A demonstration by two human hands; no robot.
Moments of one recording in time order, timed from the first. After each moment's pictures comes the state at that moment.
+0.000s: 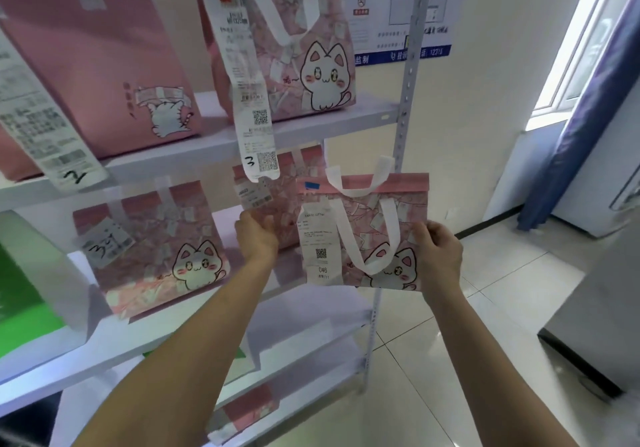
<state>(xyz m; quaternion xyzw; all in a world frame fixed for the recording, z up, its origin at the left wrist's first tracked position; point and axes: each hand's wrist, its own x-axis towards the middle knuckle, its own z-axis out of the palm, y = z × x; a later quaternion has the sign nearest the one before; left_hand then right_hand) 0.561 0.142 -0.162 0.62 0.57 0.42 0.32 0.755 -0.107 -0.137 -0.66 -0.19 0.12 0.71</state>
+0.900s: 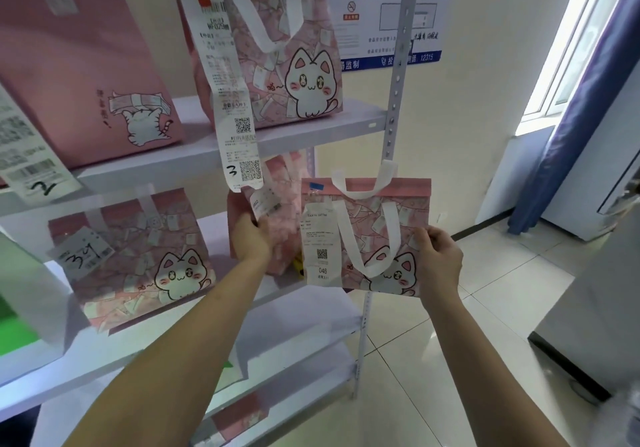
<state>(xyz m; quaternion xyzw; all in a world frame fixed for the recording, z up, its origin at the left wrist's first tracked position) 0.584 0.144 -0.157 0.63 0.58 0.41 0.32 0.779 -0.113 -0.135 -0.64 -0.16 0.13 0.74</state>
